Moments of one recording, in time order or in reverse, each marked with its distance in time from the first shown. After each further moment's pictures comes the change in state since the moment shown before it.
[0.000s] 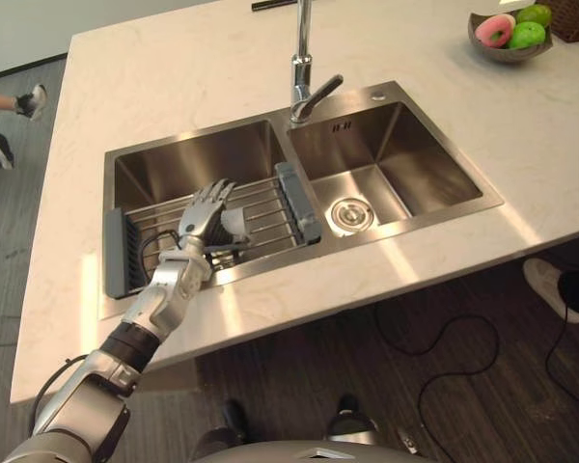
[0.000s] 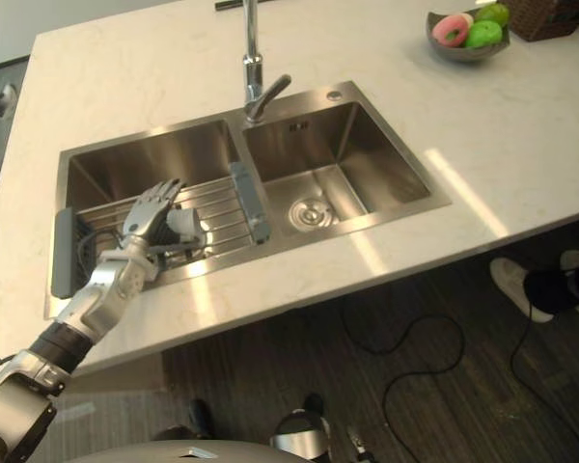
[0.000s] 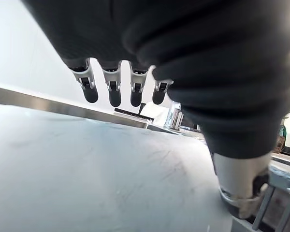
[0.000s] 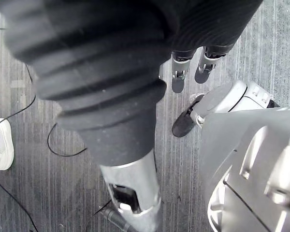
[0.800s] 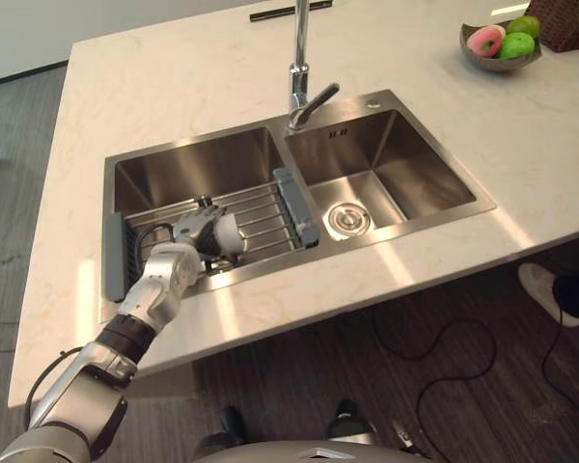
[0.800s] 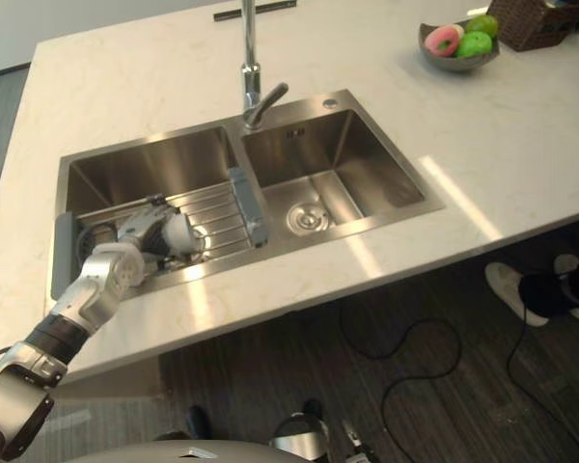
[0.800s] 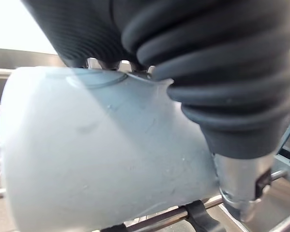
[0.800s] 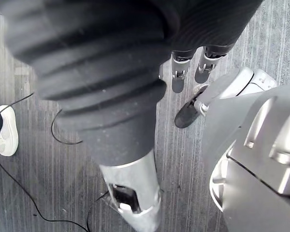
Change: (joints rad) left arm -0.037 0.023 0.007 0.045 0.094 0.110 -0.366; right arm 0.002 -0.002 0.098 -0.037 0.037 0.003 -0.022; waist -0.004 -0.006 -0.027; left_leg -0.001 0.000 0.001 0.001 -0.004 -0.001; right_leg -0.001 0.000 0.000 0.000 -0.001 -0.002
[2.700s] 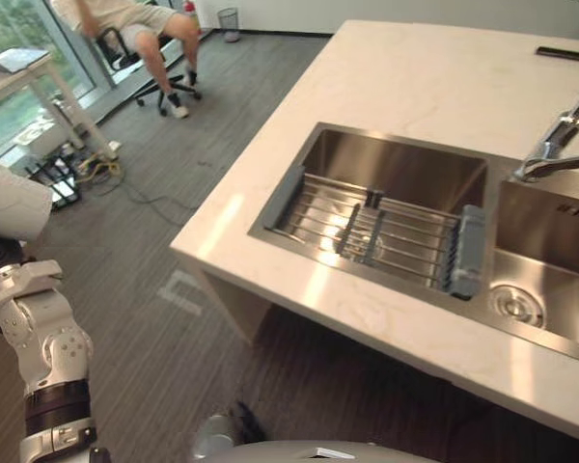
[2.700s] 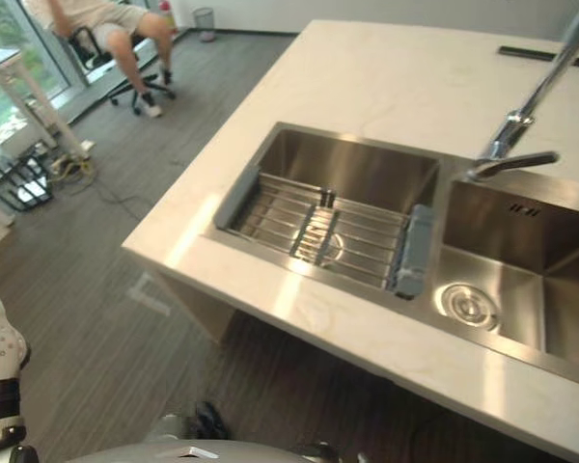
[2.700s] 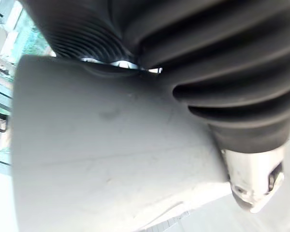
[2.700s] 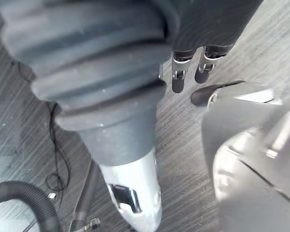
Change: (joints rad) left arm 0.365 -0.121 0.866 -0.327 -1.636 -0.662 0.294; right arm 0.107 -0.071 -0.133 0.022 -0.129 -0.067 0.114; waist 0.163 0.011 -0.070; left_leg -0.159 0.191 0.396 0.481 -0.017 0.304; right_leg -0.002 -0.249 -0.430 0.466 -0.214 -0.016
